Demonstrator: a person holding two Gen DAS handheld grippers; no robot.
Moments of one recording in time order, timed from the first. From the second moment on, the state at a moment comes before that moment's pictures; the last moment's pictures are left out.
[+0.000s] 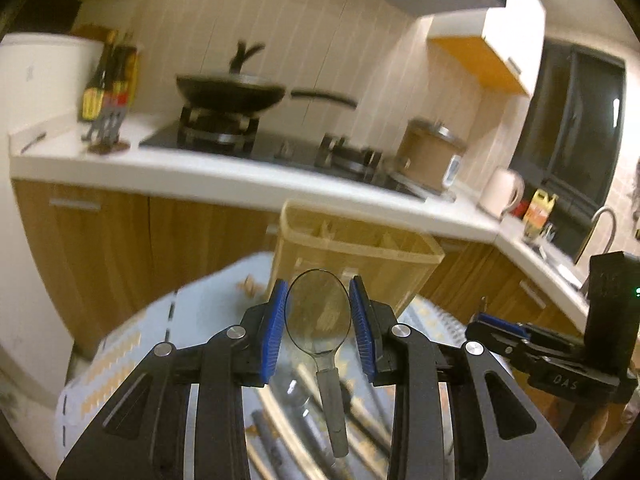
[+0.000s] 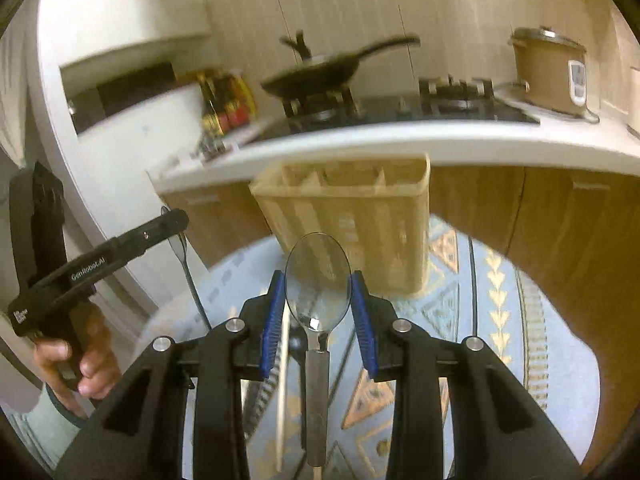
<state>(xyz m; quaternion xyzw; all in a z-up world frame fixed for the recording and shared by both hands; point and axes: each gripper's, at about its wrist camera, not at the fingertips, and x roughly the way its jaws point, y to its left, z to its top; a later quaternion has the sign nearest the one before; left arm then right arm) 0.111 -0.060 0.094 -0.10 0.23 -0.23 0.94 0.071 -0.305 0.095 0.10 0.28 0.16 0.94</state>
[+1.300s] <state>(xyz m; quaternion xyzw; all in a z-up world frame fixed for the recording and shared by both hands) 0.238 -0.140 0.119 -0.06 0.16 -0.23 0.96 0.210 -0.328 0.127 0.07 0.15 0.01 0.99</state>
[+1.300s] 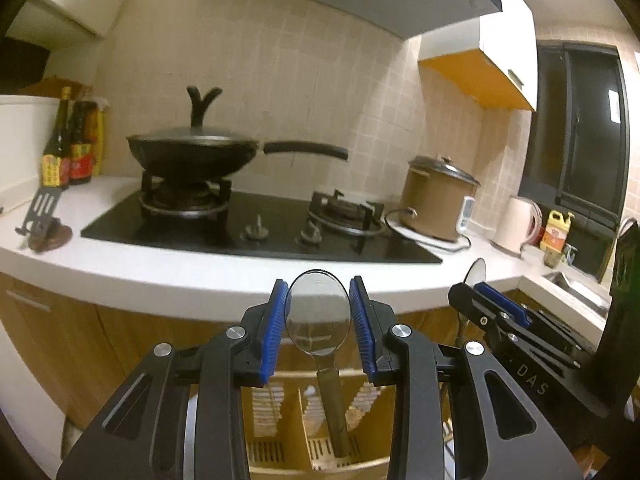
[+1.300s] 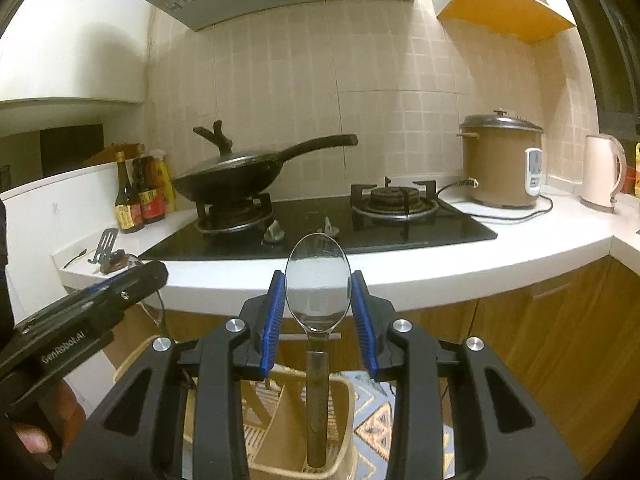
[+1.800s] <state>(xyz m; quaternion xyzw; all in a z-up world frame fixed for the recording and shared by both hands) 0.200 -0.090 0.123 -0.09 0.22 -0.25 0.94 0.160 -0.341 0.129 0.09 0.23 0.06 0.97</state>
